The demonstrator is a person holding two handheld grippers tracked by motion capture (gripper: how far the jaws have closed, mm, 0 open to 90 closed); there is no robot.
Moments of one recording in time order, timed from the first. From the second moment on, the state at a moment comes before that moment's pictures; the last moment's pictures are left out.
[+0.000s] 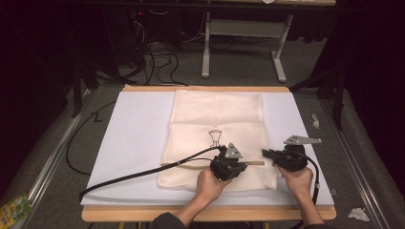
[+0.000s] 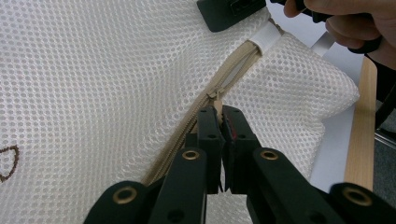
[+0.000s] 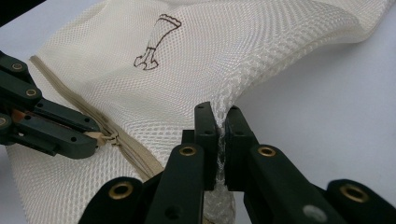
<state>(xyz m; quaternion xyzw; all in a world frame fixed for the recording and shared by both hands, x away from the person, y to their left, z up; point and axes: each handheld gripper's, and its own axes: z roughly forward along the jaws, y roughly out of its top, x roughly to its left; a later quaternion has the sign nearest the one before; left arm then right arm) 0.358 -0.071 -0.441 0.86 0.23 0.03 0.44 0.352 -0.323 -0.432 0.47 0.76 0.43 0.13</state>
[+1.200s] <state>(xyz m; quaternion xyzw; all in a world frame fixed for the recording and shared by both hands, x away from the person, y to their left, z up) 0.357 -0.036 -0.436 0.86 0.24 0.04 0.45 0.355 -0.321 -0.431 0.47 0.77 0.42 0.14</state>
